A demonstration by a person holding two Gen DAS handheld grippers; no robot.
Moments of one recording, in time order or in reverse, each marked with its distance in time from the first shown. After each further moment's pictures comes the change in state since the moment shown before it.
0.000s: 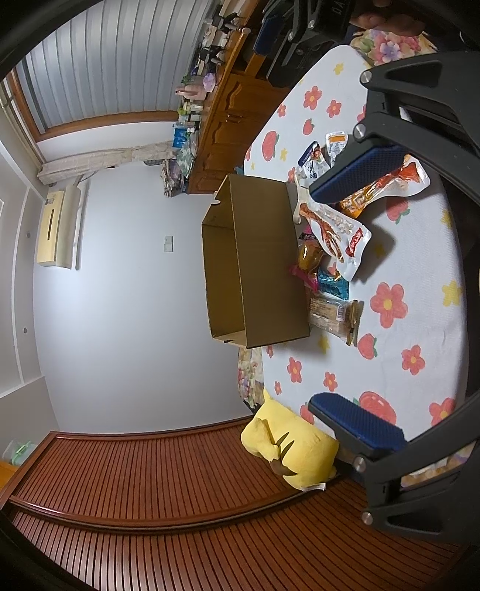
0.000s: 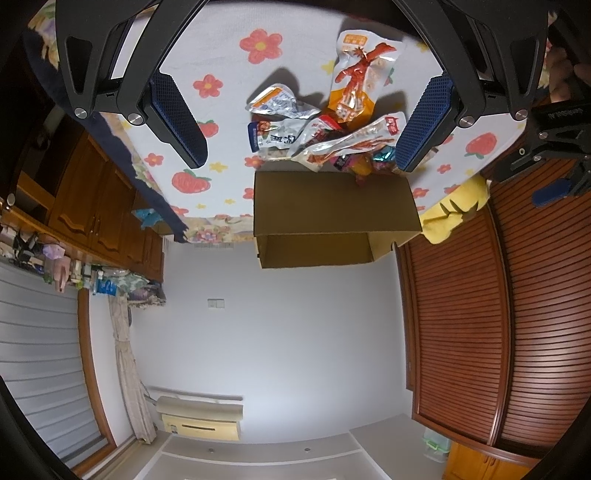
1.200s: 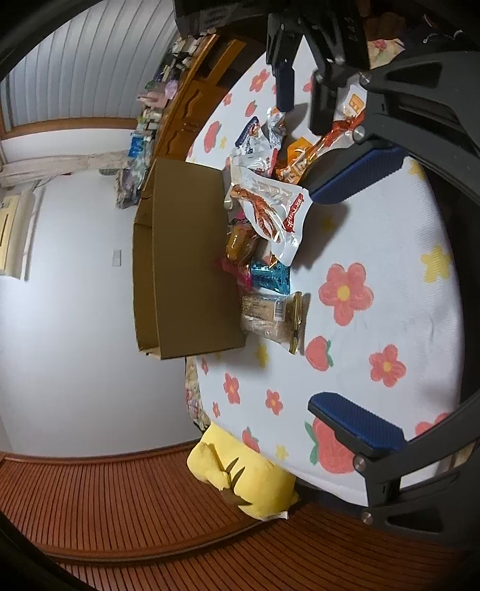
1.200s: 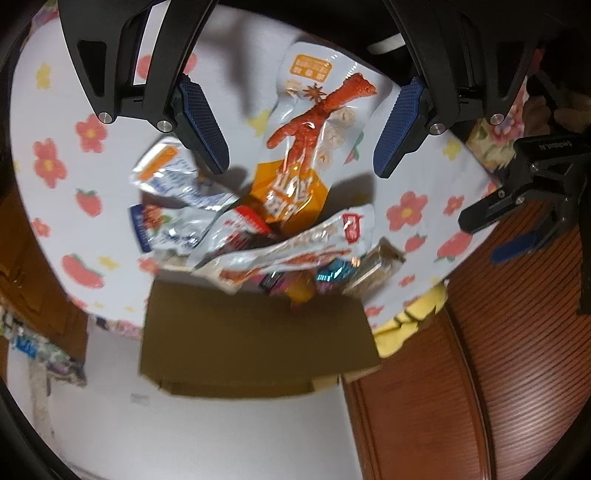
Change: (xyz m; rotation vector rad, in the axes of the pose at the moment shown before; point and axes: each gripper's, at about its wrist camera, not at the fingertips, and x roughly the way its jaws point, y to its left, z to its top) left arm 0.074 0.027 -0.048 0.014 0.214 -0.095; right arm 0.108 0.033 -0.055 -0.067 0.464 0.284
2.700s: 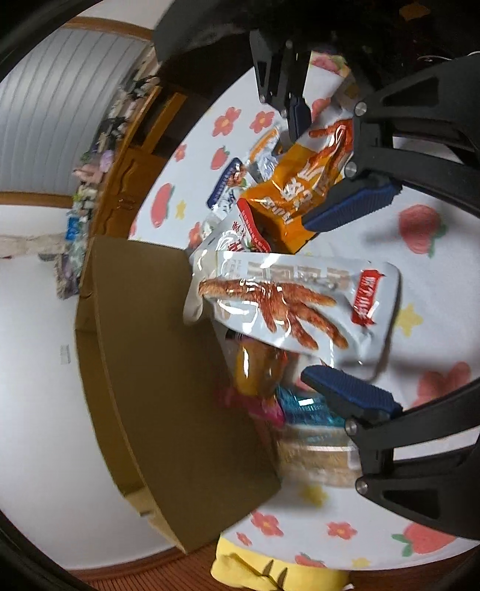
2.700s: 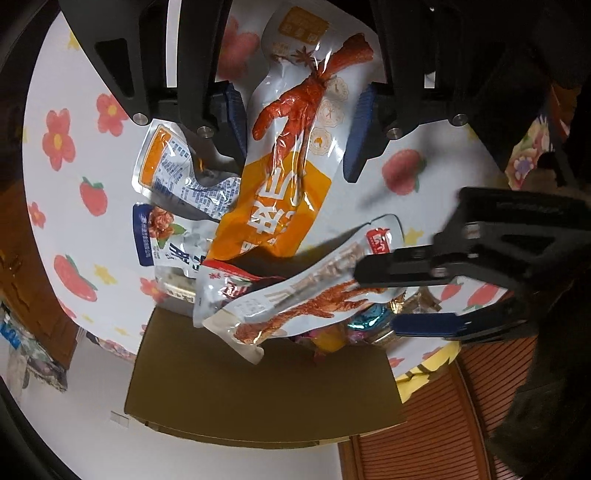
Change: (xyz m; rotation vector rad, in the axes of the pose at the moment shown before) left arm 0.107 -0.071 0.051 0.206 0.256 -0.317; right arm 0.023 -0.030 0.005 -0.098 0.180 -0.043
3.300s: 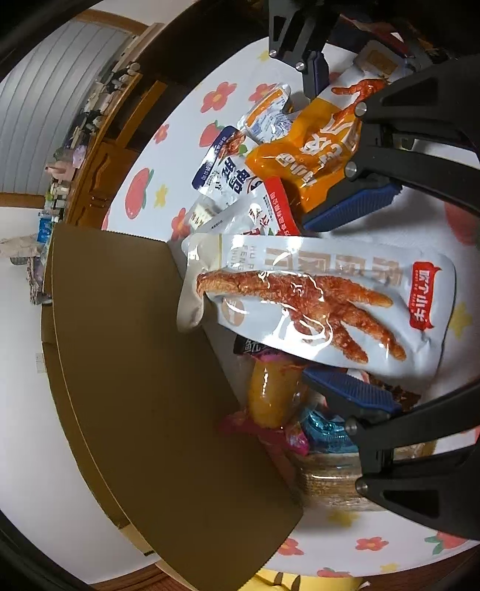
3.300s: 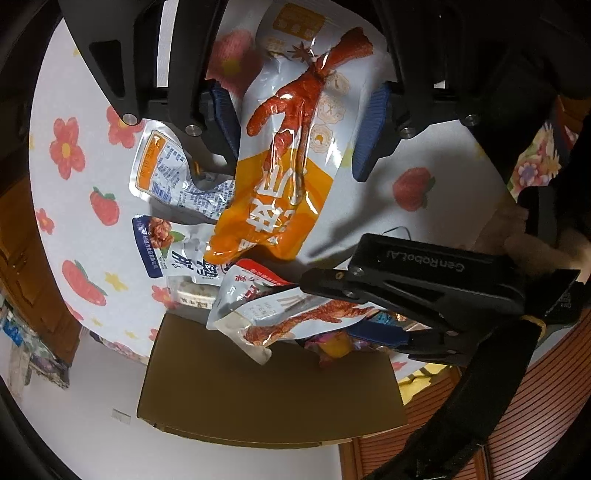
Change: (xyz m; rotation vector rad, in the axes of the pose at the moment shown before) left arm 0.039 -0.002 0.021 0.031 0.097 0.022; right arm -0.004 -0.005 -0.010 -0.006 -0.003 -0.013
